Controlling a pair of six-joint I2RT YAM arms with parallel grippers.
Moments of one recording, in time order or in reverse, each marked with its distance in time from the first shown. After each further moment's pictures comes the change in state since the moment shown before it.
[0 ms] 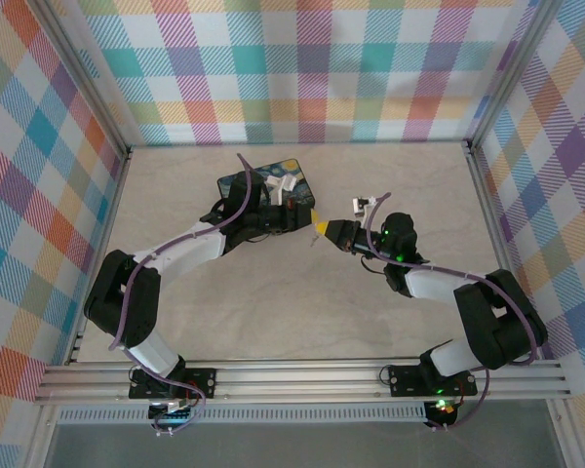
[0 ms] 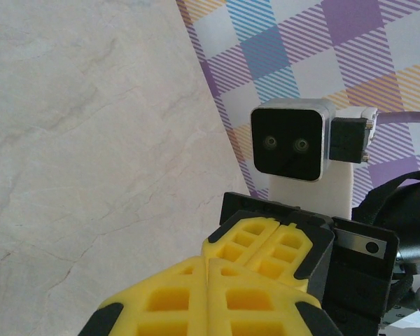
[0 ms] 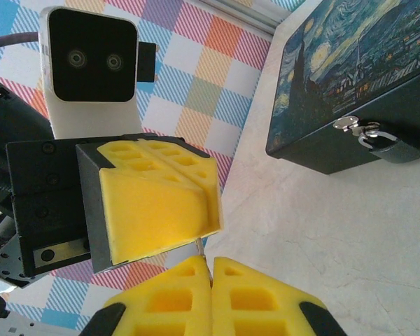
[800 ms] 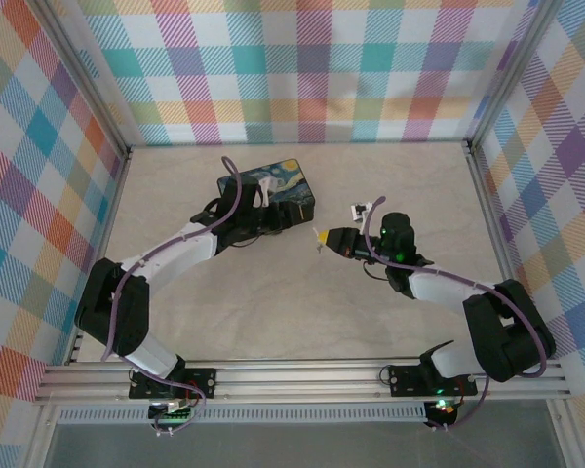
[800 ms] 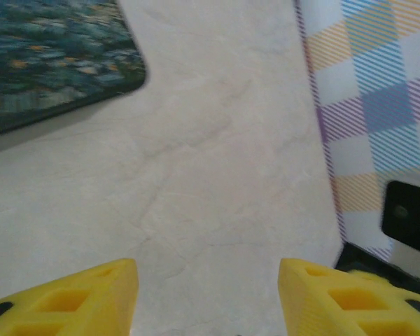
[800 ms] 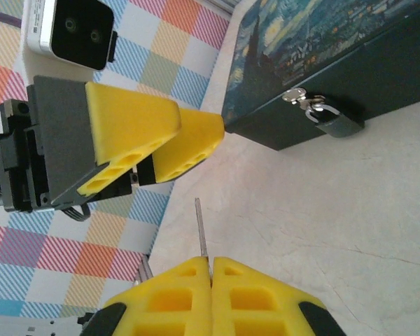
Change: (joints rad) left arm 0.024 -0.065 0.003 -0.266 -0.351 0.040; right arm 0.000 -0.071 0.016 -0.291 0.027 -0.217
